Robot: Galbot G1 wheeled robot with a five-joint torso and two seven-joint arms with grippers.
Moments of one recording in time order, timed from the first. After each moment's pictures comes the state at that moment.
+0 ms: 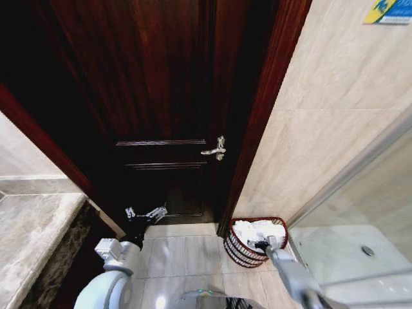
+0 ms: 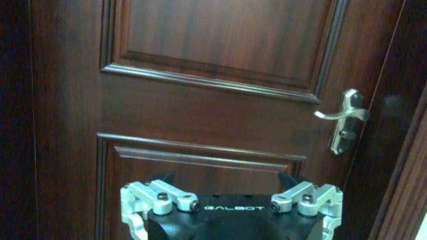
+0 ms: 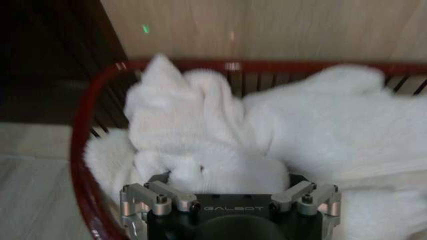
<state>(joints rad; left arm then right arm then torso) 1.79 -1.61 -0.67 -2.47 -0.20 0.27 0.14 -0.93 1.22 0.36 0.66 0.23 0.04 -0.37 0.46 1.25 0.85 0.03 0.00</state>
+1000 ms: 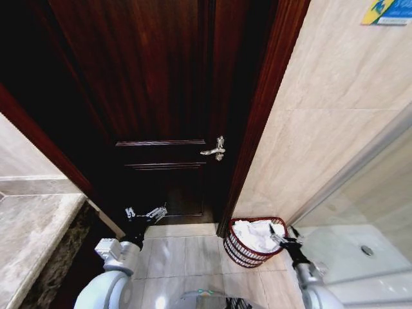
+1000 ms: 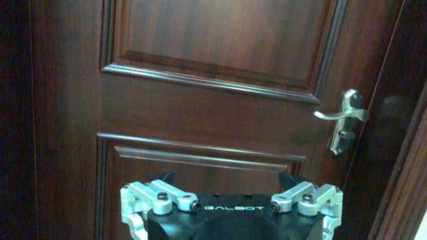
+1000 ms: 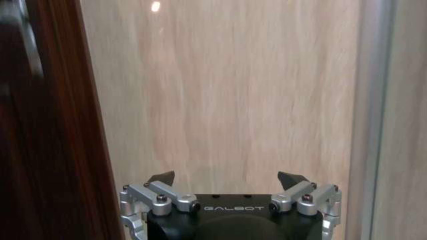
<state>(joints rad) 1.79 -1.61 -0.67 -2.47 -0.20 0.27 0.14 -1.74 1.47 0.83 1.96 0.35 0.17 -0.15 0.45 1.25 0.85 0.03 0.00</state>
